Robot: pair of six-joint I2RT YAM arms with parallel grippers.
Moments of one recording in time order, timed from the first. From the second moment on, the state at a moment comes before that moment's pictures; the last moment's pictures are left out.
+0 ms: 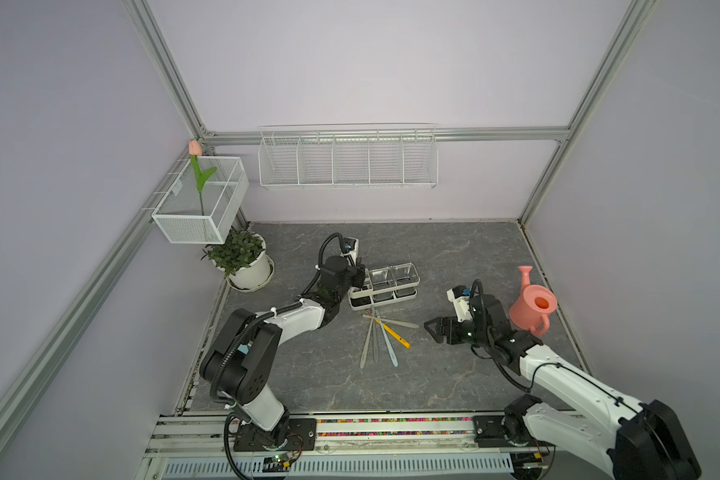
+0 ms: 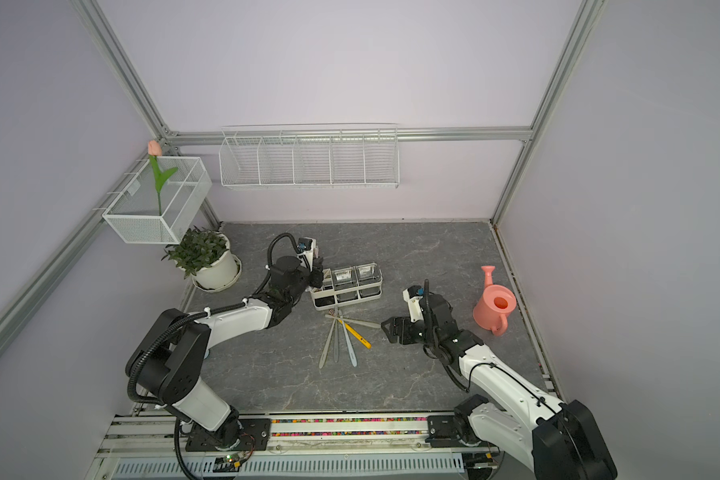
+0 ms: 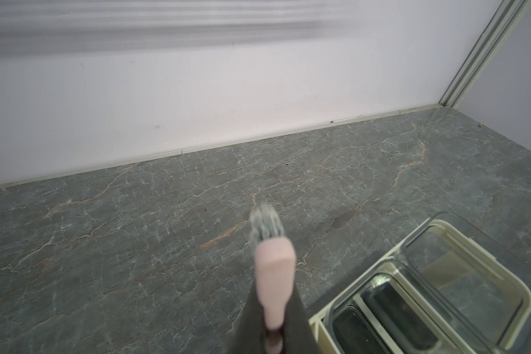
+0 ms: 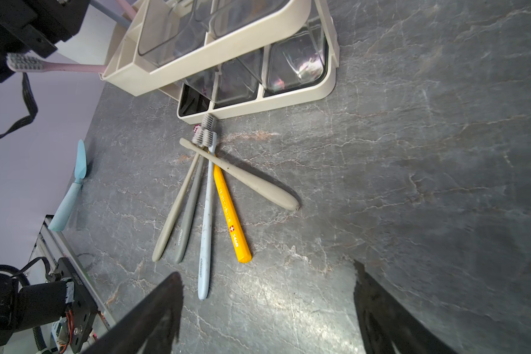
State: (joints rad) left arm -0.55 1.64 0.85 0.50 -0.11 -0.07; right arm 0.49 1.03 0.49 -0.20 -0.29 0.45
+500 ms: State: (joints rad) left arm -0.55 1.64 0.85 0.51 -0.11 -0.05; right arm 0.48 1.09 0.53 -0.21 -0.29 0.43
